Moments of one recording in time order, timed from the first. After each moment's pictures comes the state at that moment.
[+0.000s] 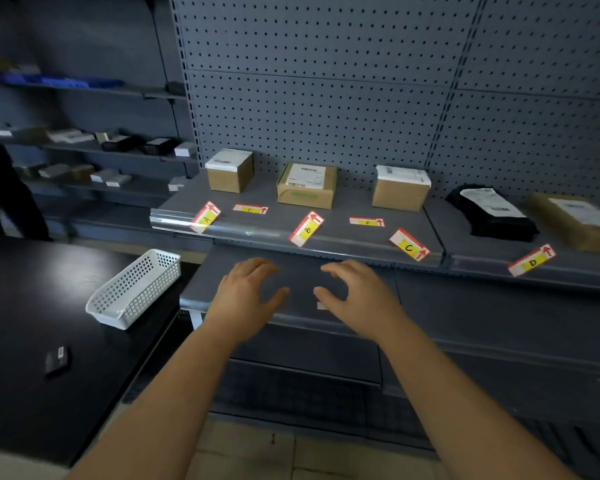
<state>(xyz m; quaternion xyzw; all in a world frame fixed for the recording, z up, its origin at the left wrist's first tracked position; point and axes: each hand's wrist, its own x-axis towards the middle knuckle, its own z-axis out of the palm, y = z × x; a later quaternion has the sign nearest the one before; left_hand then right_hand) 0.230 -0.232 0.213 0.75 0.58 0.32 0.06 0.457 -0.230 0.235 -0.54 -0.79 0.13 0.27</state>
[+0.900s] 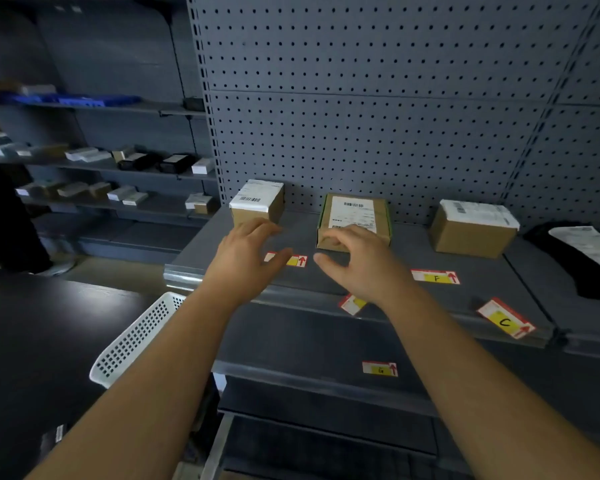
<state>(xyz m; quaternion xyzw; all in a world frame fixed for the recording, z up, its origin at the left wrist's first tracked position) 0.140 -0.044 0.283 0.75 0.56 0.37 0.01 0.360 -0.034 0.293 -0.50 -0.81 0.08 0.30</state>
